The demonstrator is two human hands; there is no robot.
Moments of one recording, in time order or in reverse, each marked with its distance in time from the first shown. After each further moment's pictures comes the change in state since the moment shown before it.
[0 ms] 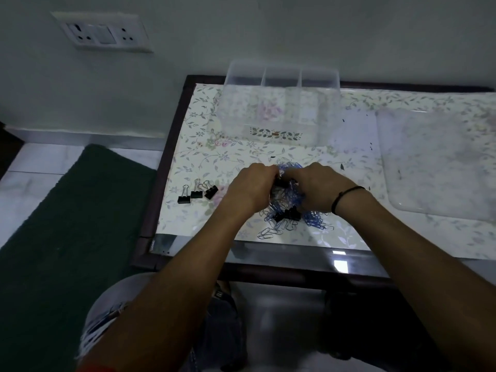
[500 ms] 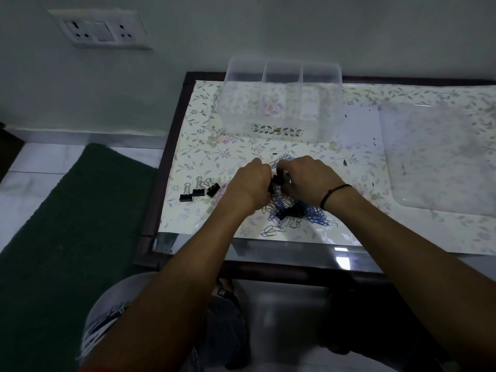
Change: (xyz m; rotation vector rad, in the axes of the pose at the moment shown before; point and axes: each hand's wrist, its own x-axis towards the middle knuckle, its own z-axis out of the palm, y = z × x) left_hand 0.000 -0.006 0.002 0.025 -0.055 -0.073; right_hand 0.028 -0.005 0.023 0.033 0.216 0.016
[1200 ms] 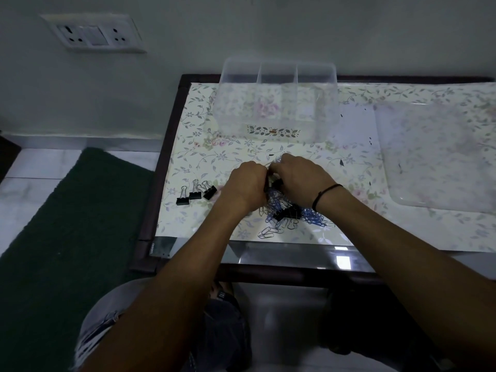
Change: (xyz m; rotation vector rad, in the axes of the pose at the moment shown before) left_hand -0.004 0.004 -0.008 -0.021 0.013 -0.009; right_hand 0.005 -0.002 0.008 -0.044 0.018 -0.079
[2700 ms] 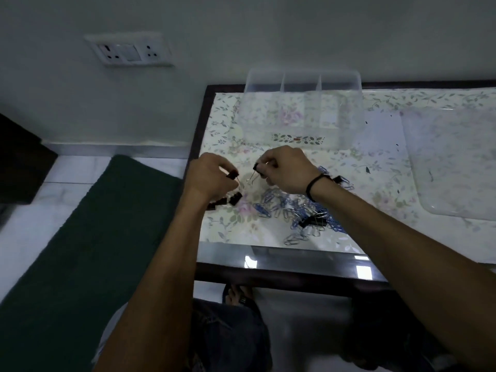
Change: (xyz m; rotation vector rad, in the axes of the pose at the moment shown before) left_hand -0.039 -0.084 -0.057 -0.459 0.204 -0.437; right_hand 0.035 -0.062 -0.036 0.610 0.050 0.104
